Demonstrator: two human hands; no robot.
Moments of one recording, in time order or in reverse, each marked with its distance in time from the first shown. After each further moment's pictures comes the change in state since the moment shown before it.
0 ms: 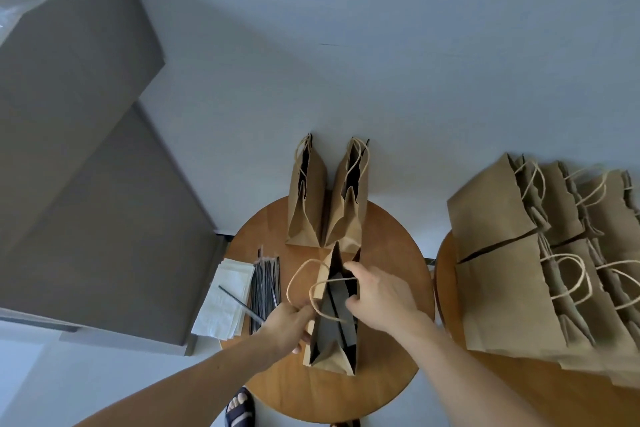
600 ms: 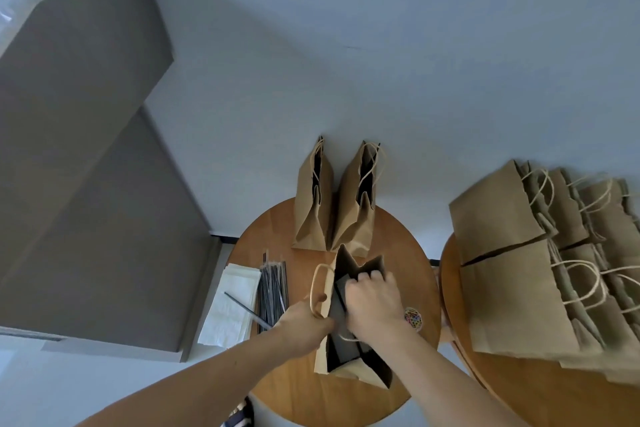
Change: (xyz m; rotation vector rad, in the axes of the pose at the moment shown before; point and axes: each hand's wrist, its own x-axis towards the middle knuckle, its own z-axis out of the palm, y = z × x) left_hand 0.008 0.008 -0.027 0.153 -0.088 0.025; right_hand 0.016 -0.067 0.004 -0.365 -0.073 0.069
